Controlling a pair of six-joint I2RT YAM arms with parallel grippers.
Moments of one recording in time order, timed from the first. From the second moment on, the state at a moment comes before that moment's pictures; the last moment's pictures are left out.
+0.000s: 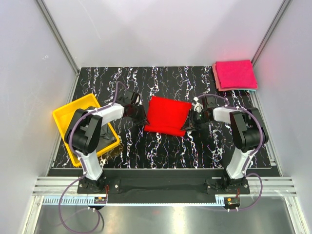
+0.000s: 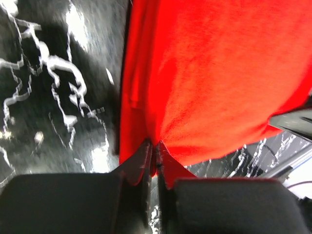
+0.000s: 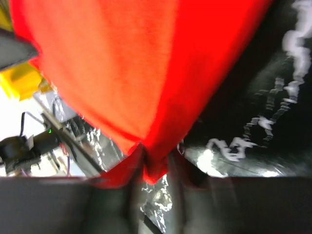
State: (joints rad) left arm -0.40 1.83 1.11 -0.35 0.36 -0.63; right arm 0.21 1.84 0.95 -0.24 -0.71 0.39
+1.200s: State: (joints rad) left arm -0.40 2.02 1.34 -0.29 0.33 -0.64; right arm 0.25 1.76 1.02 -0.32 -0.67 0.48
